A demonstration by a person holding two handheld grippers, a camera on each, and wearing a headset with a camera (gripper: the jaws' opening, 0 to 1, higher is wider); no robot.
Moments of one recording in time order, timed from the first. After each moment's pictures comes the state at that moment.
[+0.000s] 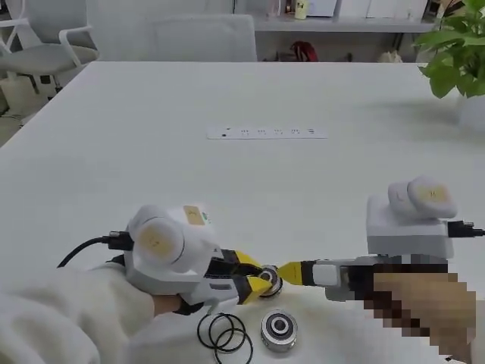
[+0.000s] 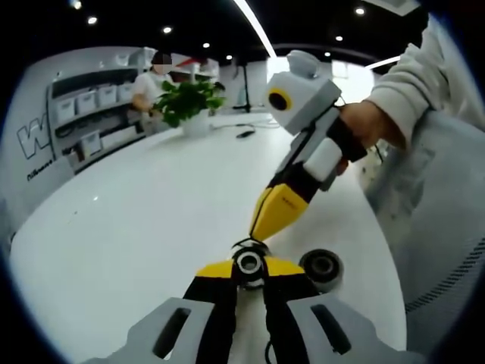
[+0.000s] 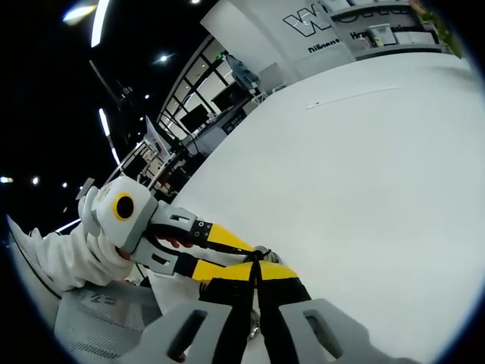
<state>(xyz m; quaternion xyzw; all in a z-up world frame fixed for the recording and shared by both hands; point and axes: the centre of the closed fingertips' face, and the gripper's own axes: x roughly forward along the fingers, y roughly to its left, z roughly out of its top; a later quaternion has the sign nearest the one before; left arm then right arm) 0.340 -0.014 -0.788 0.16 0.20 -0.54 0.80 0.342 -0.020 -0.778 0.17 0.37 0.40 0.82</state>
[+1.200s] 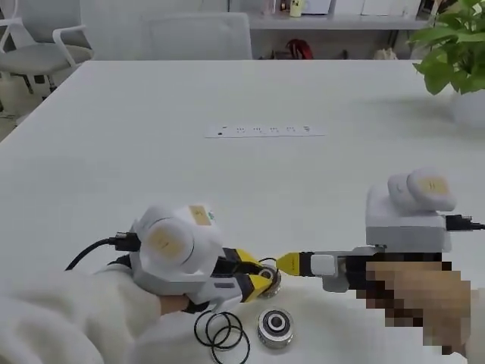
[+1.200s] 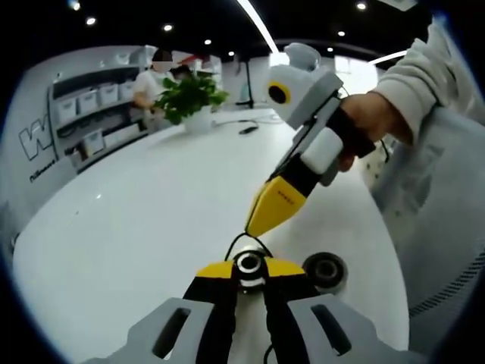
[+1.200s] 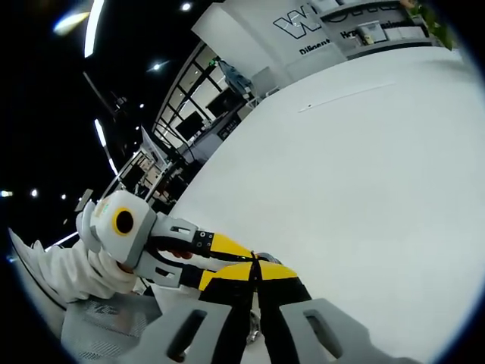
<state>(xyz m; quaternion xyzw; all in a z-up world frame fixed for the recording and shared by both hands) 0.342 -0.020 -0.791 0.17 0.21 -0.52 0.81 0.348 -0.024 -0.776 0.19 0.37 0.38 0.82</state>
